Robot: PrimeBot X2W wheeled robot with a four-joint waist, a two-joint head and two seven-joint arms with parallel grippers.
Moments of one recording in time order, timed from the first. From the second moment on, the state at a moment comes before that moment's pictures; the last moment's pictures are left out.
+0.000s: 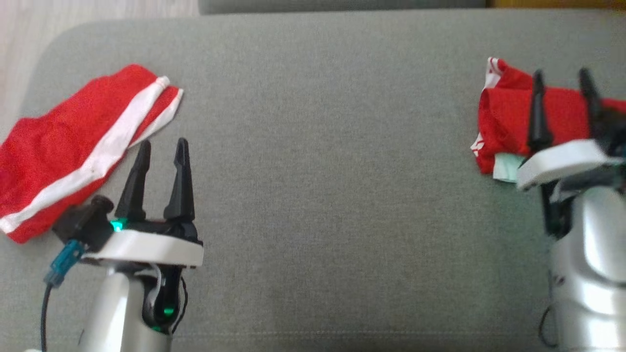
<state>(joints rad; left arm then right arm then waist) -0.18 0.03 -0.08 0.16 -0.34 -0.12 -0.26 -0.51 -0.09 -0.17 0.48 -0.07 0.13 -0.15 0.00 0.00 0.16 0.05</state>
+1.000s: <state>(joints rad) -0.02 0.04 -0.10 0.15 -0.34 -0.11 -0.26 -0.12 -0.05 -0.03 0.35 0.15 0.13 -0.25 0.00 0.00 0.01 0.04</state>
